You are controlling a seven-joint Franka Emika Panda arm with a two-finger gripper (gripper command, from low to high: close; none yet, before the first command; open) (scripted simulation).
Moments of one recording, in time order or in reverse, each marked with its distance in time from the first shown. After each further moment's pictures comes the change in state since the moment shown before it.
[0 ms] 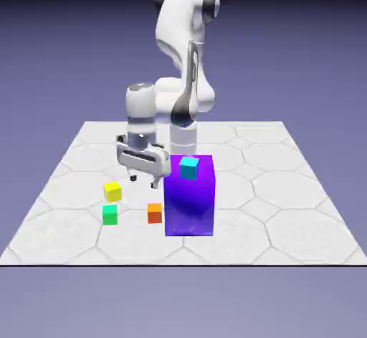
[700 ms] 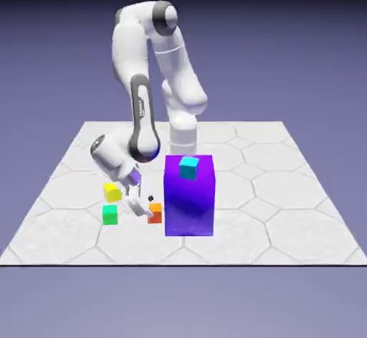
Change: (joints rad) arm -0.401 0.525 0.219 0.066 0.195 -0.044 0.233
